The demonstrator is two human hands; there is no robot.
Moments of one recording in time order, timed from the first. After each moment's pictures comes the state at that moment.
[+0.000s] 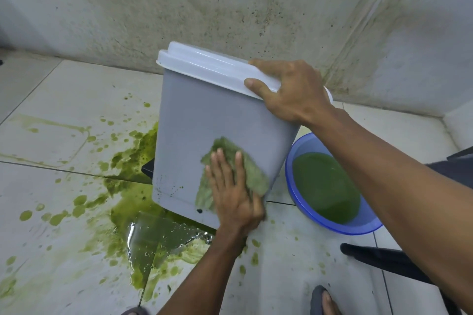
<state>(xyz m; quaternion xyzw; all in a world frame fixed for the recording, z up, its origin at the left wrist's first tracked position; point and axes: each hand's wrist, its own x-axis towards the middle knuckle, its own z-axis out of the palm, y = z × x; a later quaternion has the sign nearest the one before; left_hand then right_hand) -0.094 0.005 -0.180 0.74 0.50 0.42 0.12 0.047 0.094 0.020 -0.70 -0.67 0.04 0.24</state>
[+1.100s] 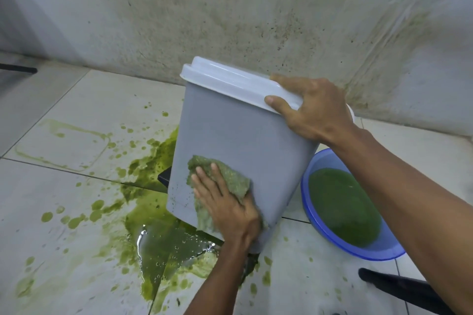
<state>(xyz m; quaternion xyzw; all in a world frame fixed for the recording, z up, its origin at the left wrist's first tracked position) -0.110 0.016 -0.187 0.59 0.64 0.46 0.20 0.048 0.096 0.017 -0.69 -0.67 0.03 0.27</state>
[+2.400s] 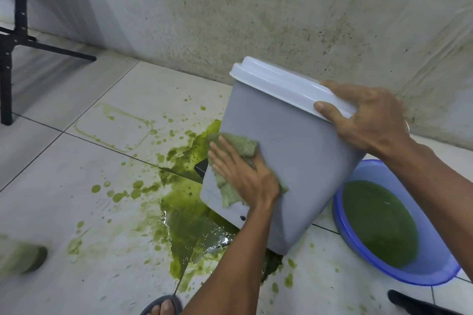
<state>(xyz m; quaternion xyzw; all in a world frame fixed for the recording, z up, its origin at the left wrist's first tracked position) -0.119 0.072 -0.146 0.42 0.70 0.52 0.27 0.041 0.089 0.016 -0.68 -0.67 0.01 0.29</state>
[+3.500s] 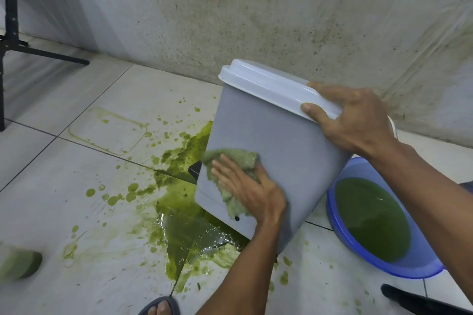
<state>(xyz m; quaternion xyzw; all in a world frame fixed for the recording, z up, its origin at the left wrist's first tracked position) -0.093 0.040 -0.145 0.37 0.71 0.51 0.30 0.041 0.087 0.014 -0.67 -0.68 0.01 0.30</state>
